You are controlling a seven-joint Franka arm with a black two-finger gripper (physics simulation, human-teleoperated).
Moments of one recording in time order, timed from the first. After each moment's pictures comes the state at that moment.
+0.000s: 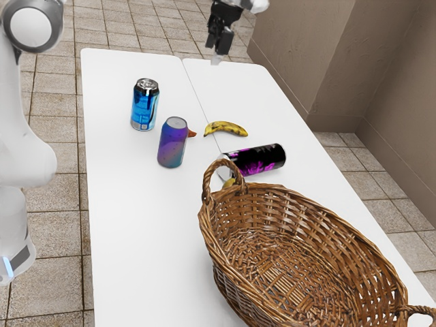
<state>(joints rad) -1.67 -0.25 1.67 -1.21 0.33 1.23 0.19</state>
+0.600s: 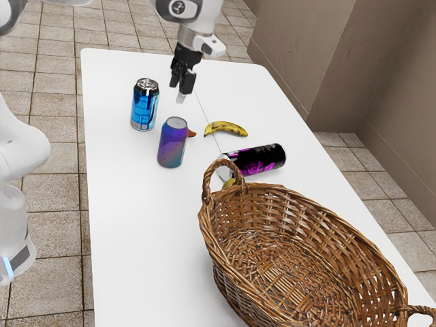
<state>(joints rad) -0.88 -0.39 1.10 -1.87 0.33 1.55 0.13</state>
